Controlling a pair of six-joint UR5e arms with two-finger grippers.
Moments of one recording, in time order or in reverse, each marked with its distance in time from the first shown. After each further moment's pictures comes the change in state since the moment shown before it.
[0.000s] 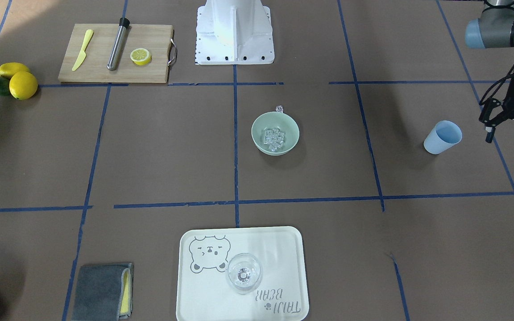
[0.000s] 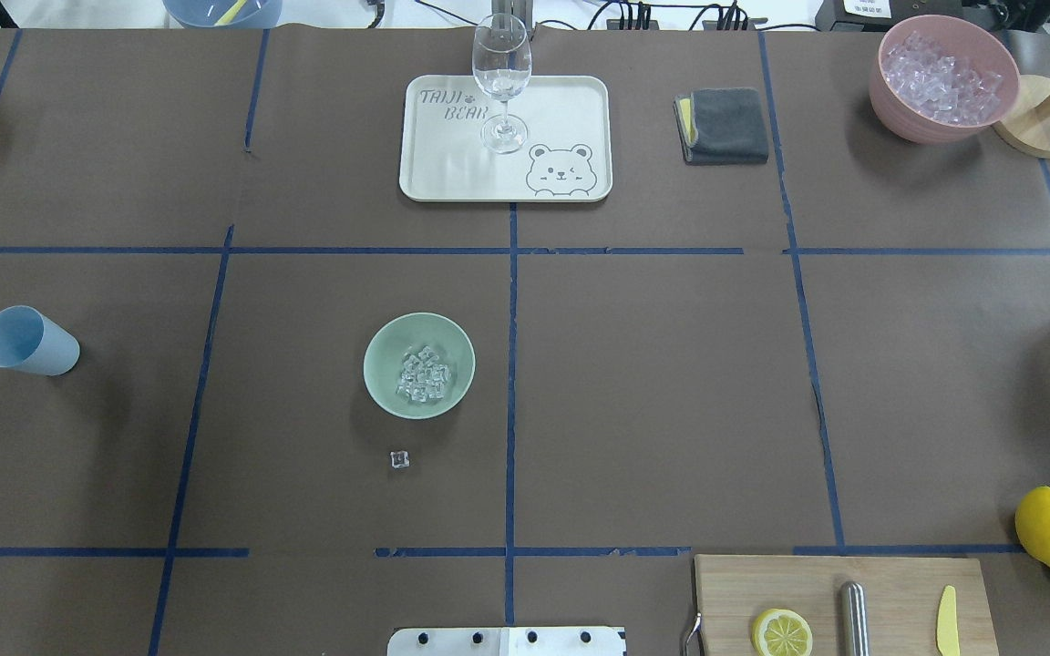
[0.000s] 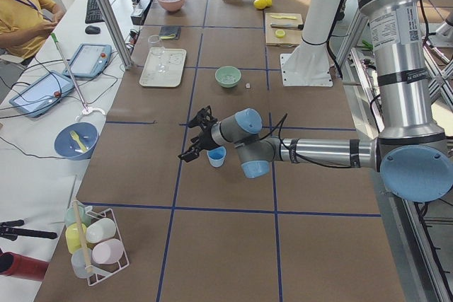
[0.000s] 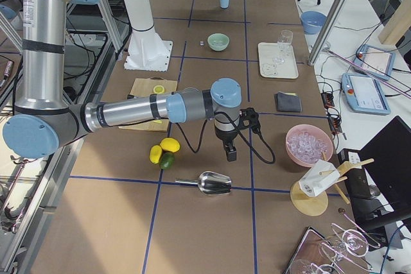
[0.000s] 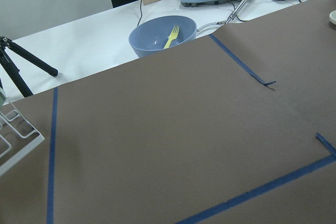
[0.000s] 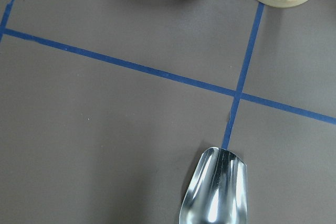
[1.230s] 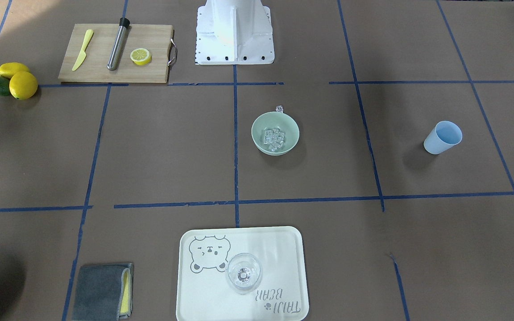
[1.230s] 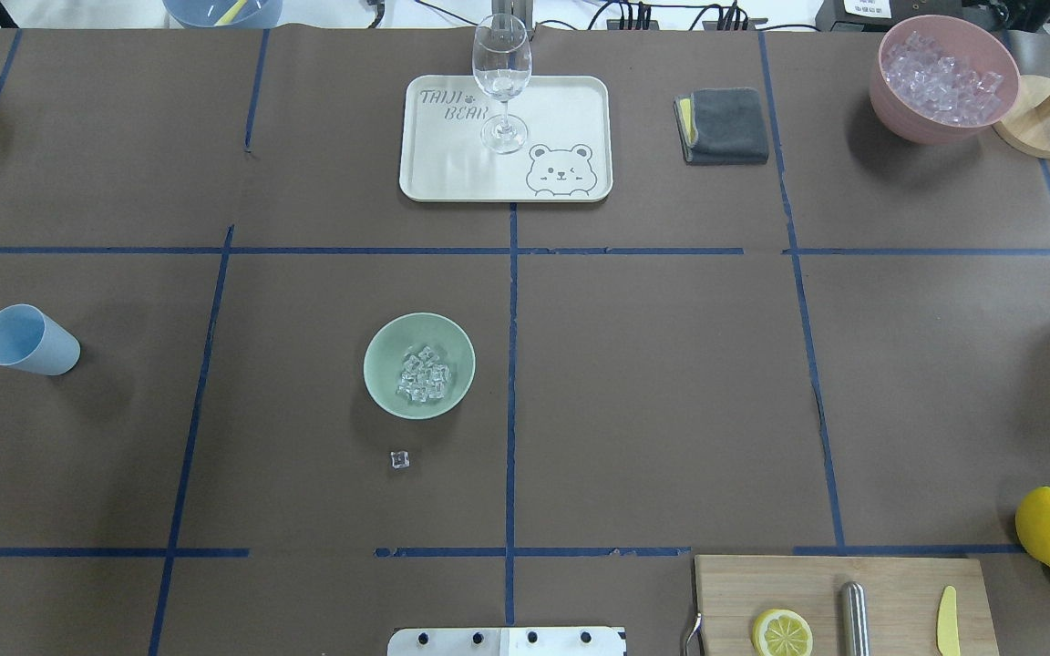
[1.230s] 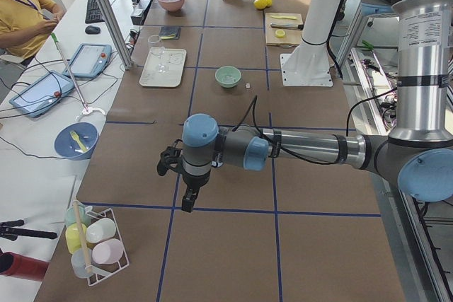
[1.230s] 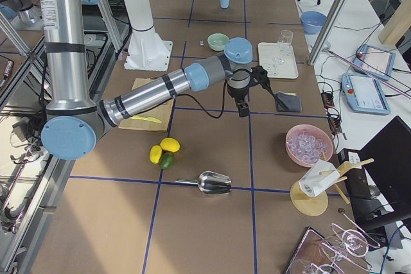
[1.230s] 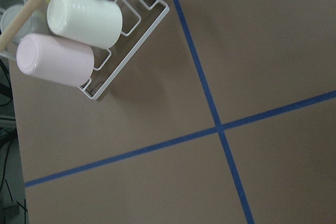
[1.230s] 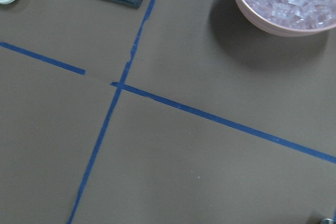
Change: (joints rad) left arm -0.481 -0.099 0.001 1.043 -0.596 0.510; right arm -0.204 0.190 0.093 -0.002 0.055 0.242
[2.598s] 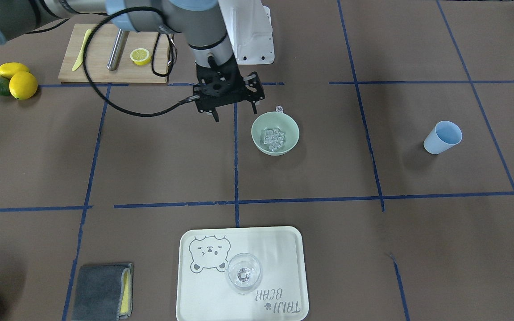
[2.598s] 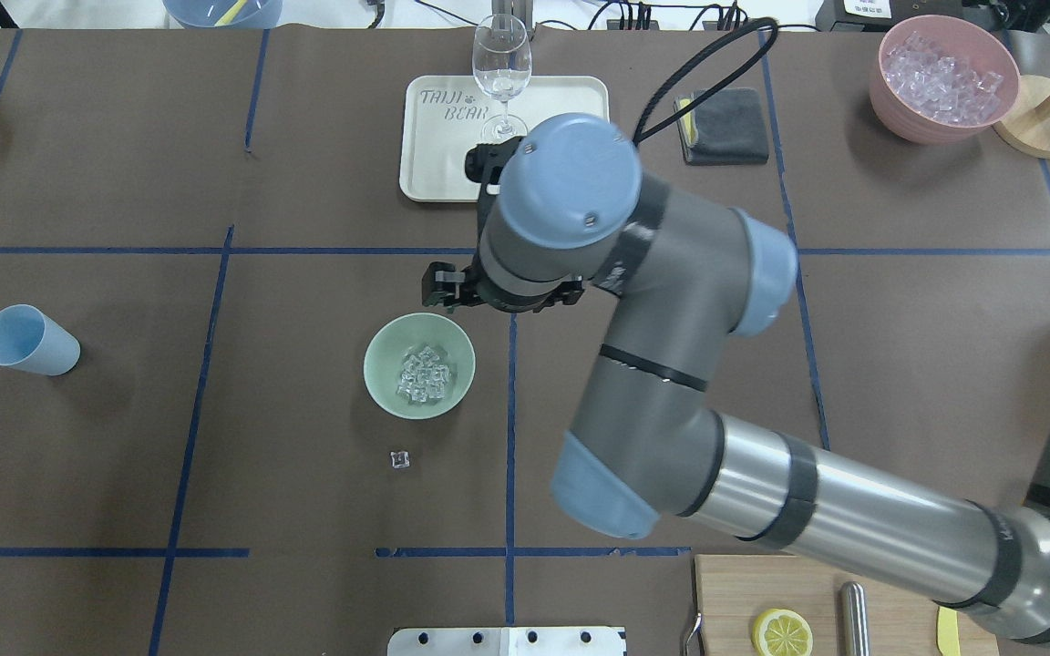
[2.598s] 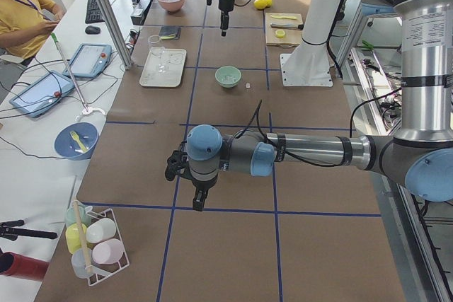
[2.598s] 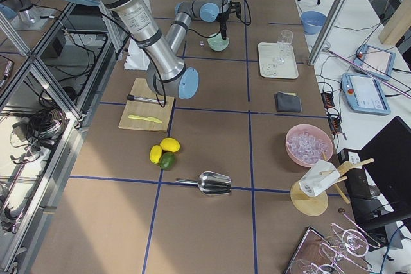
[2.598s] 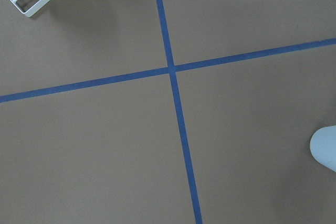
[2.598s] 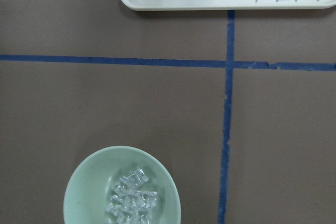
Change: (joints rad) left arm -0.006 0.006 -0.008 0.010 -0.084 0.006; right arm -0.800 0.776 -0.347 0.016 -0.579 1.034
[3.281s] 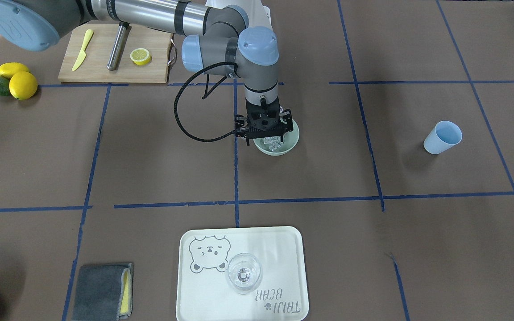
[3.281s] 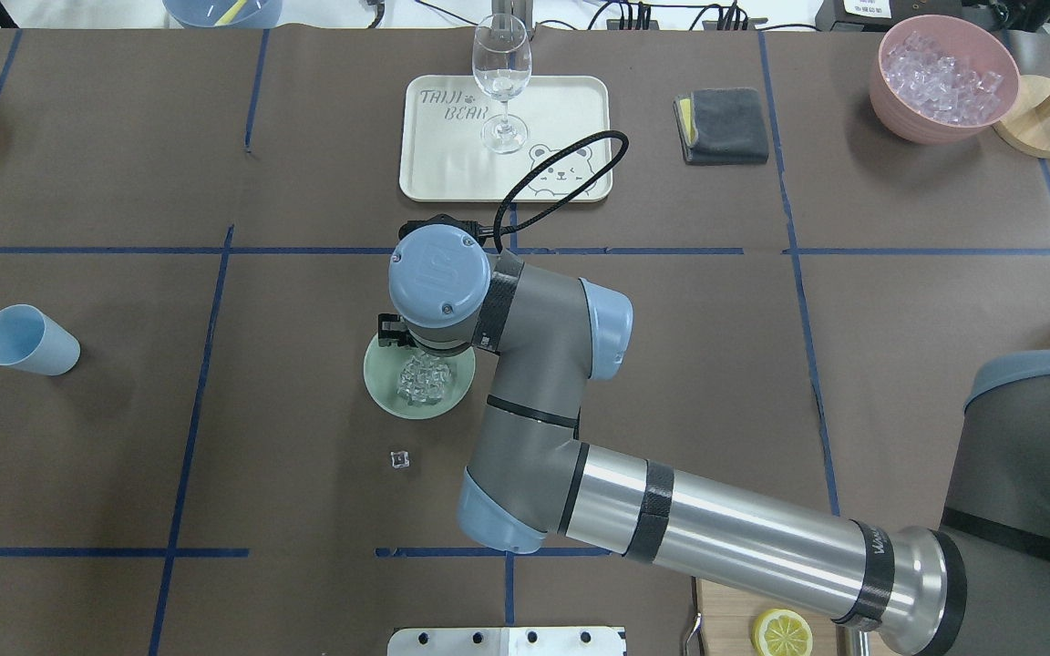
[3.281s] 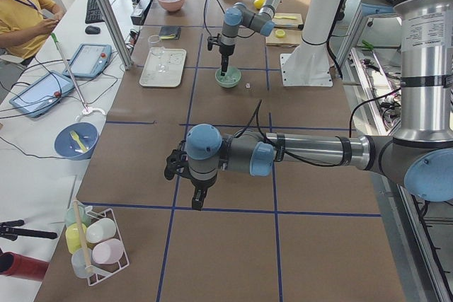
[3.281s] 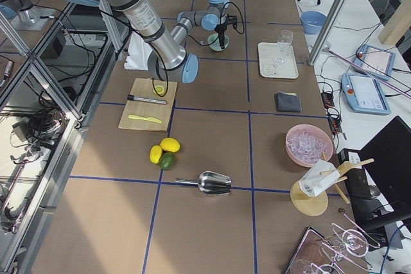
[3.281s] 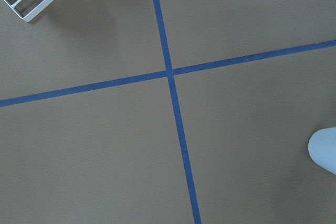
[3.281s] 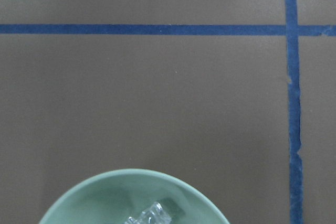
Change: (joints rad) left arm 0.000 -0.002 0.001 -0.004 -0.001 0.001; right arm -0.081 0.099 -0.332 0.171 -0.100 0.051
